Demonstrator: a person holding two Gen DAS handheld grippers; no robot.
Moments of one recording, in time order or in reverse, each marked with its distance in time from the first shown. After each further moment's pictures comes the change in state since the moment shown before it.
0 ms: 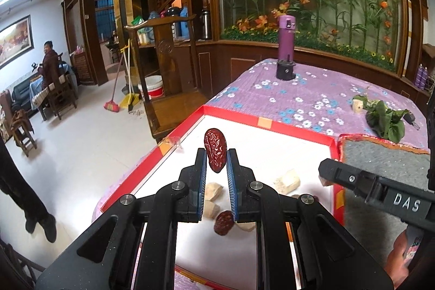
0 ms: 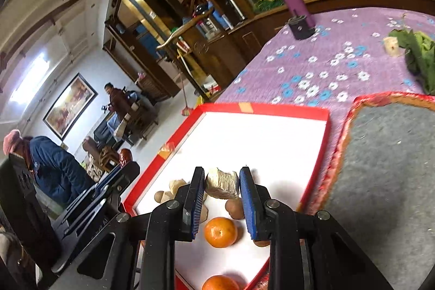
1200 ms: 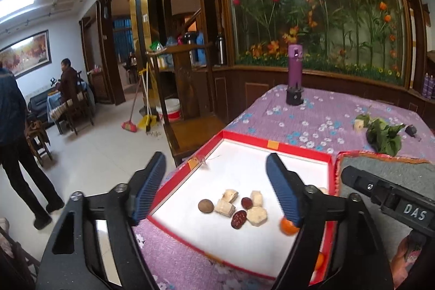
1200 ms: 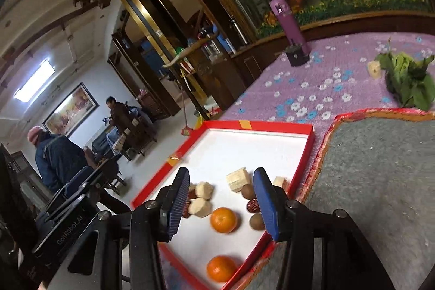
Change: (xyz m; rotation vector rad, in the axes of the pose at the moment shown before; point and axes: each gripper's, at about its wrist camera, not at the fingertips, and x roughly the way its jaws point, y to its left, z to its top) left arm -0.080 0.005 0.000 0.001 -0.146 0.083; right arm -0.063 0.014 -0.020 -0.048 -0.152 -0.011
